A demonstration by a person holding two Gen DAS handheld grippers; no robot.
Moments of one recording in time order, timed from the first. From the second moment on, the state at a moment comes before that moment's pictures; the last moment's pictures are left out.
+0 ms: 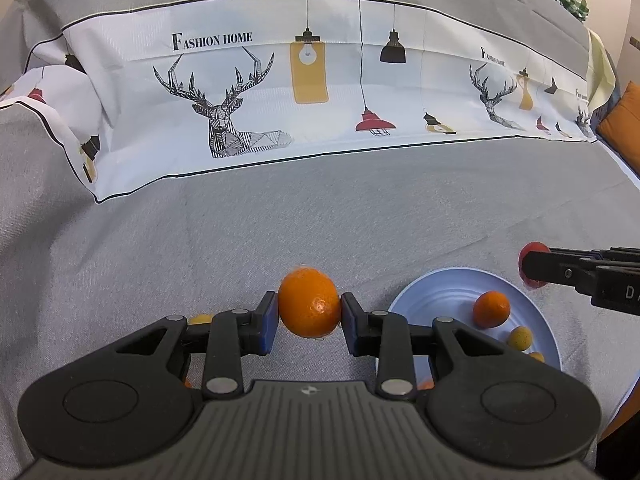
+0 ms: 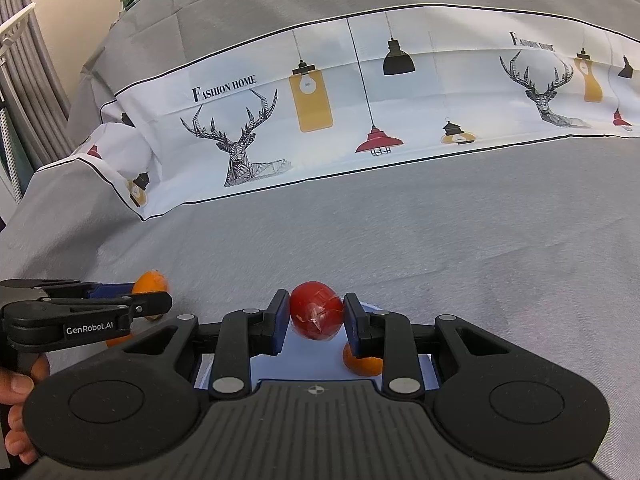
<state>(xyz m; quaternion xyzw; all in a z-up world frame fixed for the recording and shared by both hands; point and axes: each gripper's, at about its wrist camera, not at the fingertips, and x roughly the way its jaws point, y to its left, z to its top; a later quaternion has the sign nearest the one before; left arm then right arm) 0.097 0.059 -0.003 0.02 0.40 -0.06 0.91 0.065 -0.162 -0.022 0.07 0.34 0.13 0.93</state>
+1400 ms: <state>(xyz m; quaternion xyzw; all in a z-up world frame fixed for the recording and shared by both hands) 0.068 -0.018 -0.017 0.11 0.37 -0.22 0.89 0.074 -0.161 -0.032 0.04 0.38 0.10 0.92</state>
